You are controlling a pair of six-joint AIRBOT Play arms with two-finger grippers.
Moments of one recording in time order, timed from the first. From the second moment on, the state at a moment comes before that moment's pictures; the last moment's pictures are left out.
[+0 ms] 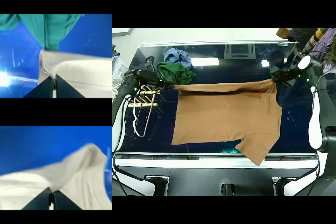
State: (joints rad) left arm 0.21 -1.78 1.65 -1.83 0.94 1.50; right arm -0.07 -1.82 1.86 -1.30 1.15 1.80
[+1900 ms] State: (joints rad) left arm 0.34 -1.54 1.46 -1.79 1.26 1.56; right arm -0.37 -1.52 1.43 -1.20 1.51 1.45
